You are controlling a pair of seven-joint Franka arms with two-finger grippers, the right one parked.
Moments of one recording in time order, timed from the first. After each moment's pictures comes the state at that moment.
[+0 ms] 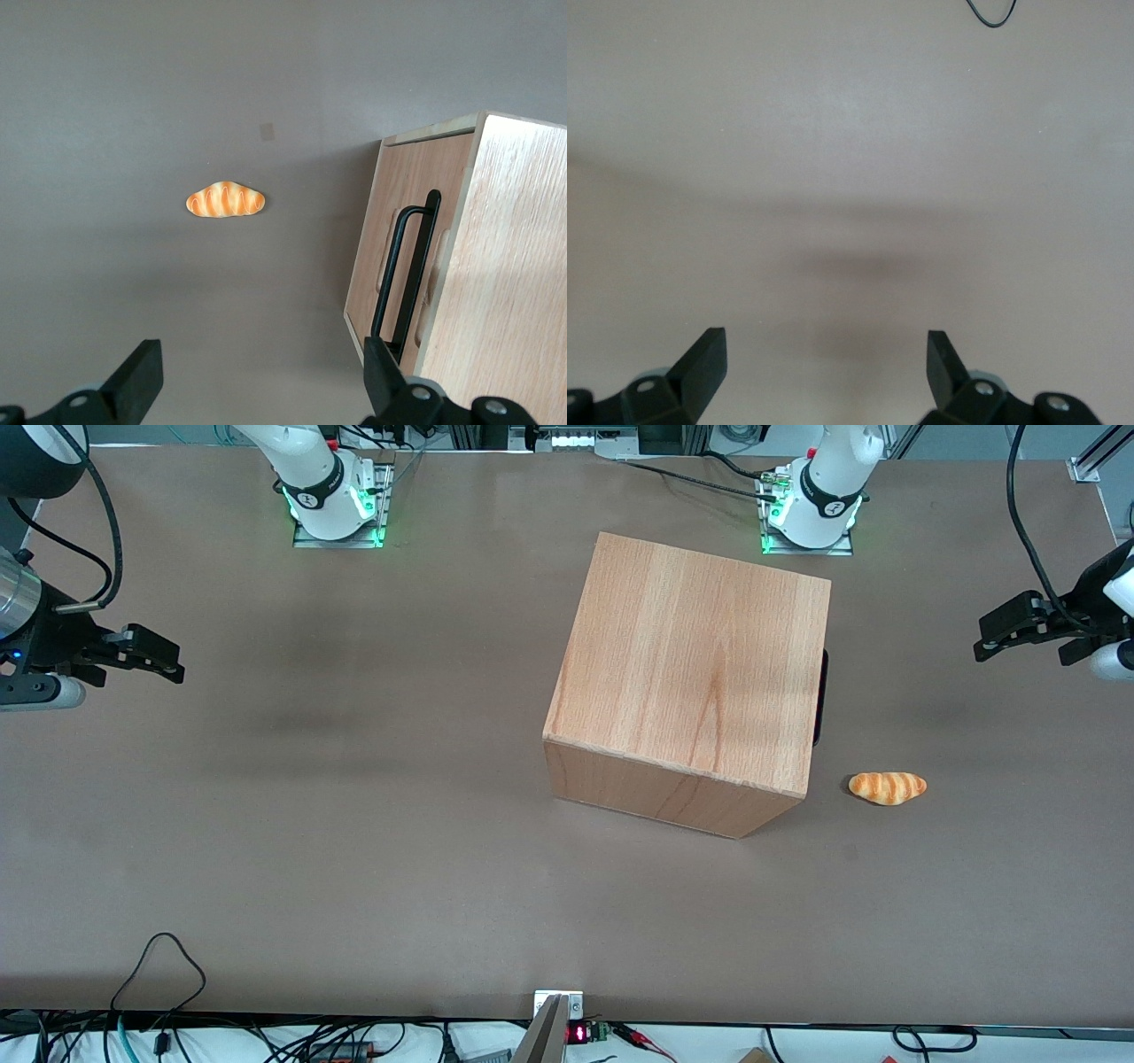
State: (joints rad) arm -0.06 0.14 0.04 -1.32 -0.02 1.43 0.00
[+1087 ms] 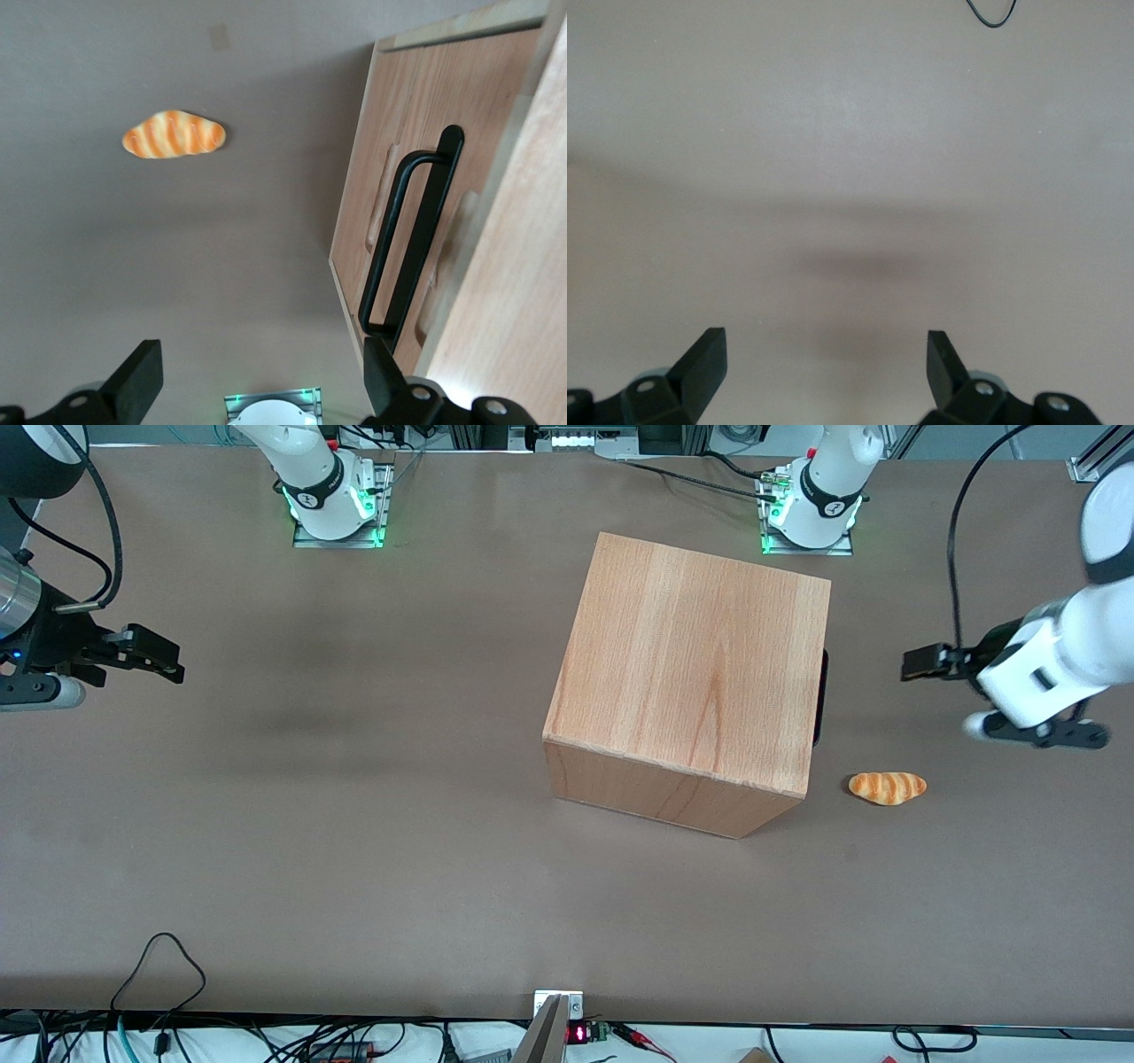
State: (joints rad) arm -0.08 0.30 0.02 -1.36 -0.06 1.35 0.01
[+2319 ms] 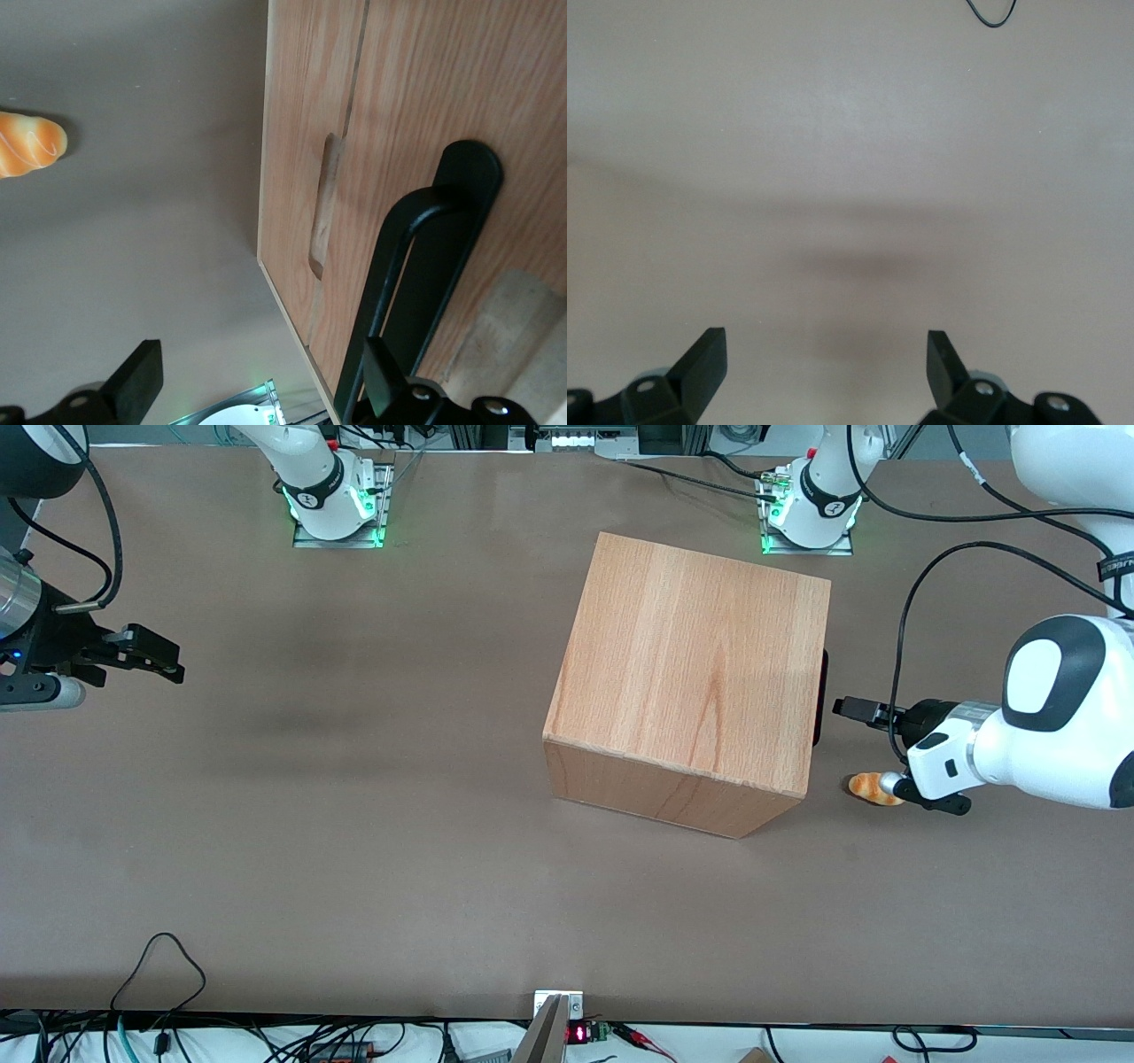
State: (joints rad) arm -0.04 0.52 0.03 -1.36 -0.30 1.35 0.22
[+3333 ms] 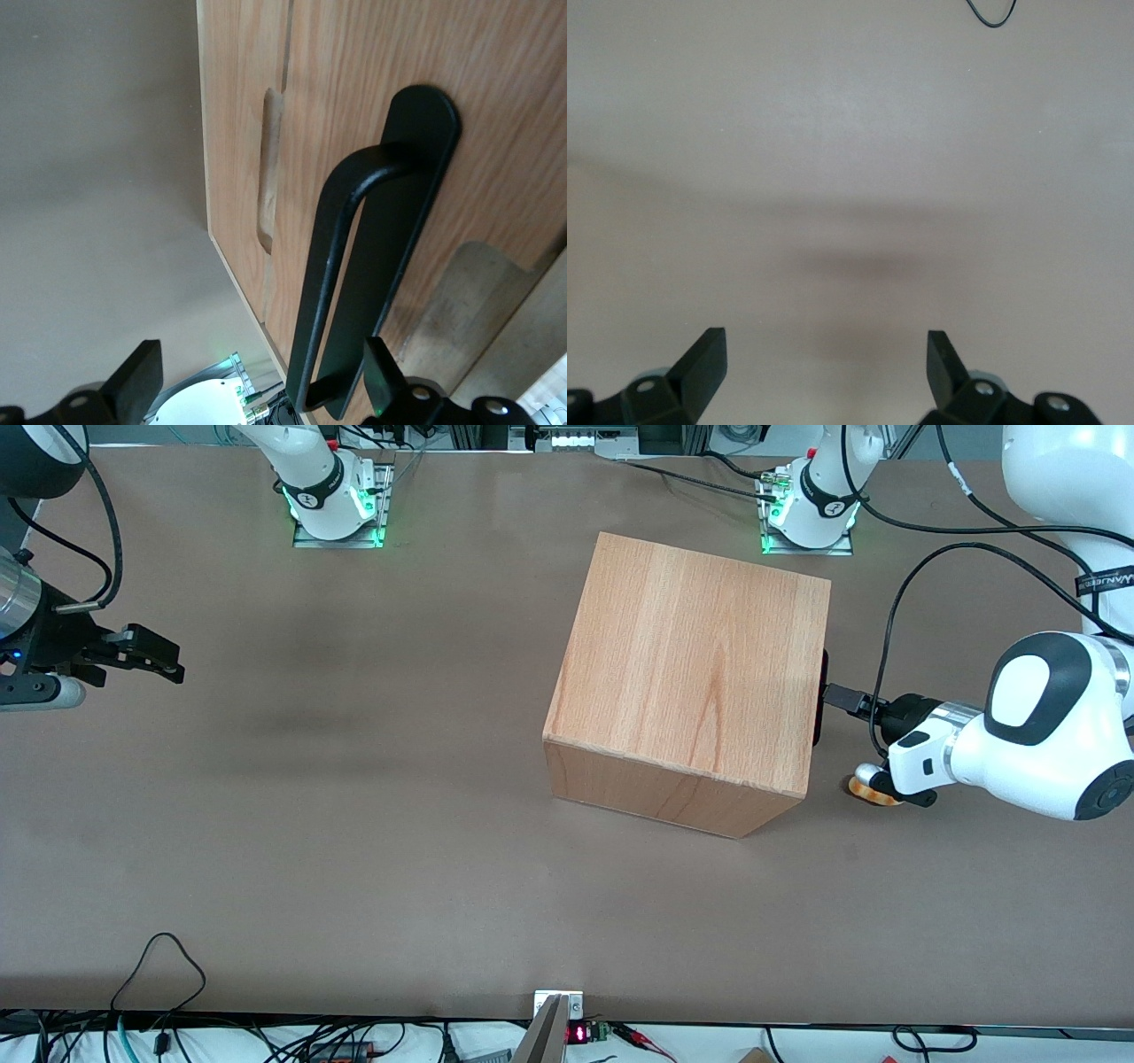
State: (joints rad) arm -0.04 0.54 0.02 -1.36 -0.38 1.26 0.24
